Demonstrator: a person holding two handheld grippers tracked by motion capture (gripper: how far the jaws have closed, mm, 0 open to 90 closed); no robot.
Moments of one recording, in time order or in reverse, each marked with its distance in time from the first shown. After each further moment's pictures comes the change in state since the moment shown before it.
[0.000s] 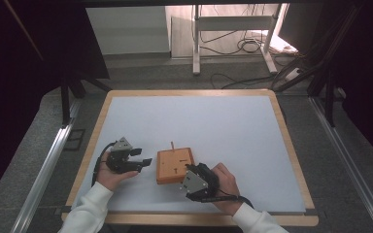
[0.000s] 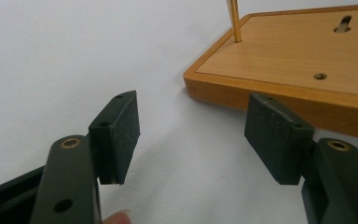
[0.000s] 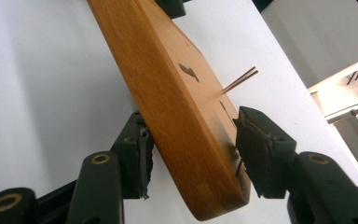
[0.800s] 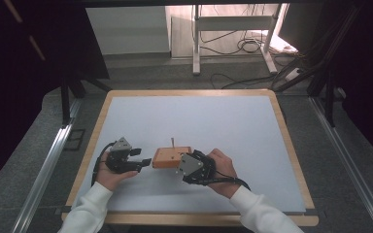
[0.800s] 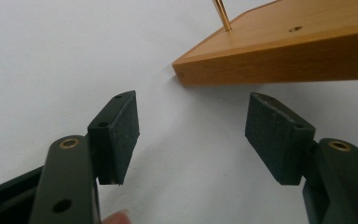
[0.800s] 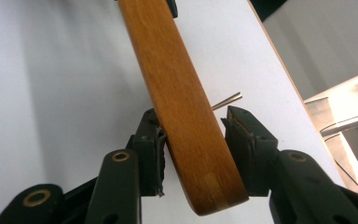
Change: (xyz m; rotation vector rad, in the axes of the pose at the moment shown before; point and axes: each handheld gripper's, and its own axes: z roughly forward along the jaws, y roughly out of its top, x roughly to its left) left arm 0.002 -0.001 -0.001 0.002 0.000 -0.006; right arm -0.037 0.026 0.007 0.013 0.060 -0.028
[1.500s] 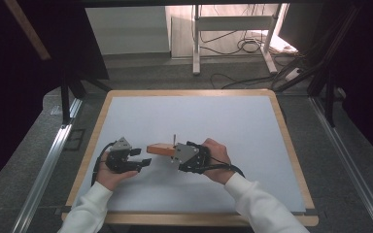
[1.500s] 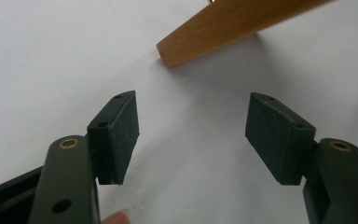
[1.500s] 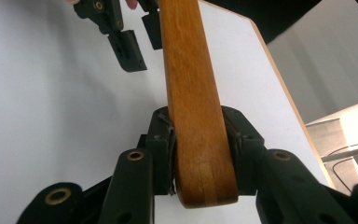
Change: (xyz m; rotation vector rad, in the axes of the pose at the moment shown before) left arm 0.001 -0.001 0.001 0.003 -0.002 -0.003; right arm -0.026 0.016 0.011 -0.062 0.051 -0.032
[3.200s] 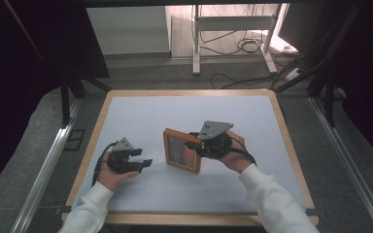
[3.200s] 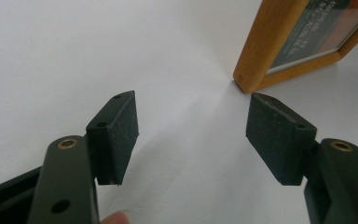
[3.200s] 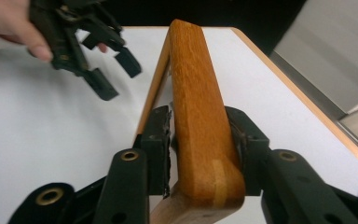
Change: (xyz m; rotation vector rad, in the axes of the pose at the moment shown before) left arm -0.003 0.001 0.003 0.010 -0.005 0.010; right arm -0.054 -0.038 -0.026 -0.133 0.067 0.305
